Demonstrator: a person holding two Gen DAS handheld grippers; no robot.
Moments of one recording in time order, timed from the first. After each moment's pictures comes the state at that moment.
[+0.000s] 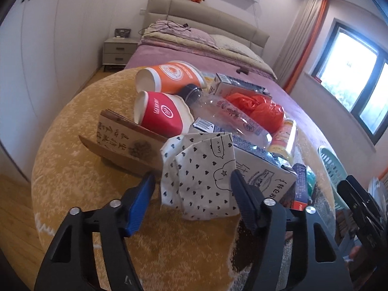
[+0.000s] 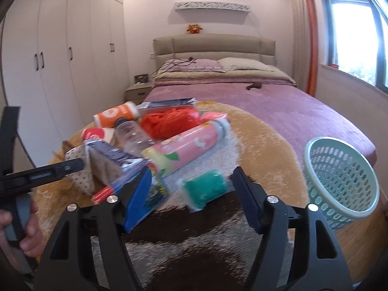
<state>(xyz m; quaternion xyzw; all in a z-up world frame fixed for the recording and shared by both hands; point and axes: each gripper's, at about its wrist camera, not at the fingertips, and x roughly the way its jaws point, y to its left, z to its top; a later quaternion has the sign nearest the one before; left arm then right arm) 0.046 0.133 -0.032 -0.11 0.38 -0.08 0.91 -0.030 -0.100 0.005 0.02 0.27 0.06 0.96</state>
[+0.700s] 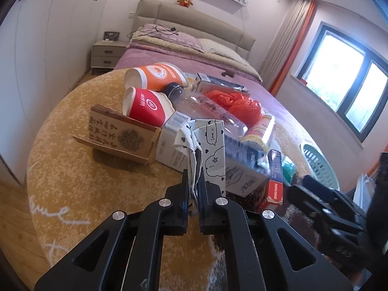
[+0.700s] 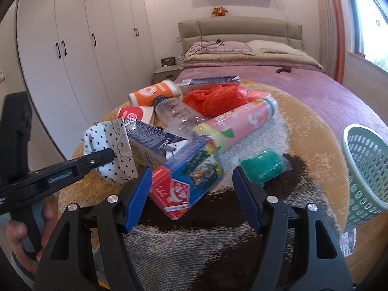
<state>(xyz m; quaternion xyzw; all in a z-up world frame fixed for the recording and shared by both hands) 0.008 0.135 -0.023 -0.14 0.36 -0.13 0.92 -0.021 -0.059 -0.014 0.03 0.33 0.14 0.93</state>
